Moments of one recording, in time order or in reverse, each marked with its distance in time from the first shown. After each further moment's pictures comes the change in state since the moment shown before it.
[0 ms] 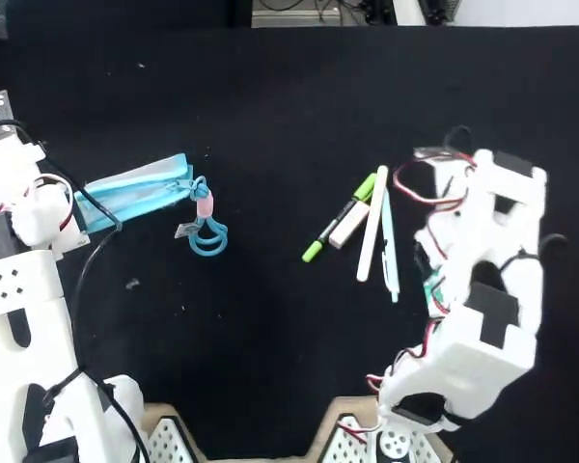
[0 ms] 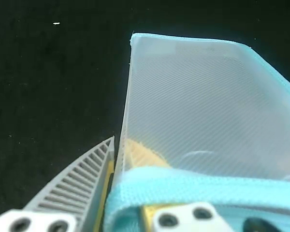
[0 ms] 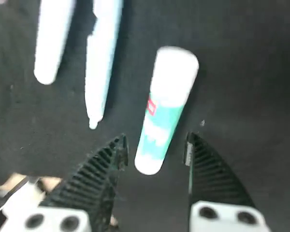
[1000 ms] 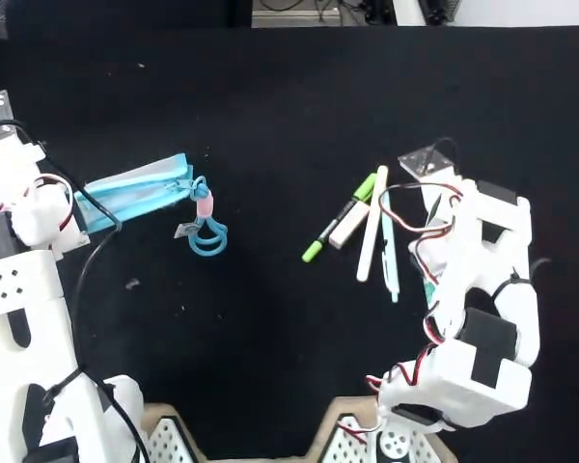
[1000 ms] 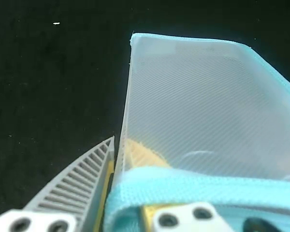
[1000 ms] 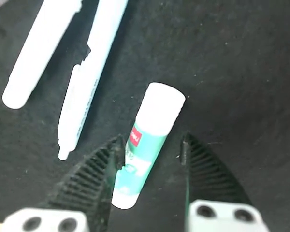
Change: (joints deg) left arm 0.0 0.0 0.0 0.0 0.0; right arm -0.2 -10.4 18.2 -20.1 5.7
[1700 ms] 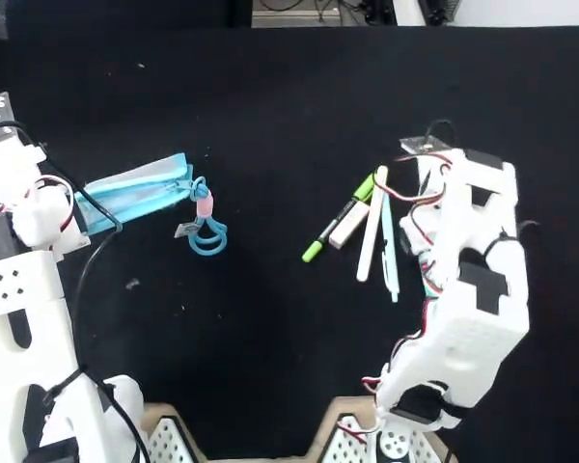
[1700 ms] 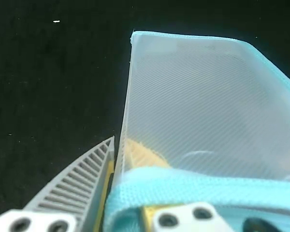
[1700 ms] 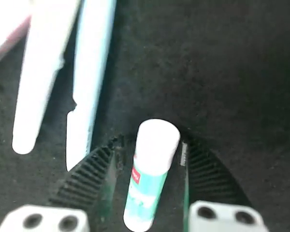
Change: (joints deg) left arm 0.0 0.0 0.7 0.0 0.0; right arm -2.5 20.4 -22.1 10.5 -12.6
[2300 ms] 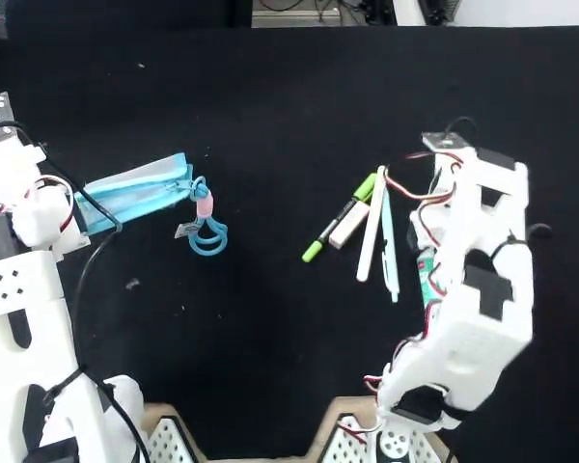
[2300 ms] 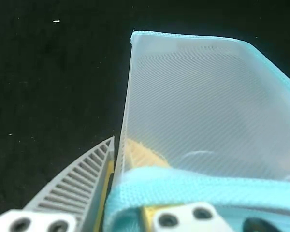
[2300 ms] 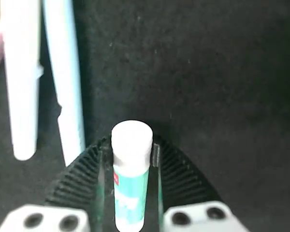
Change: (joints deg) left arm 0.0 0.0 0.0 0.0 0.0; right arm 1.3 -5.5 1.0 1.6 -6.4
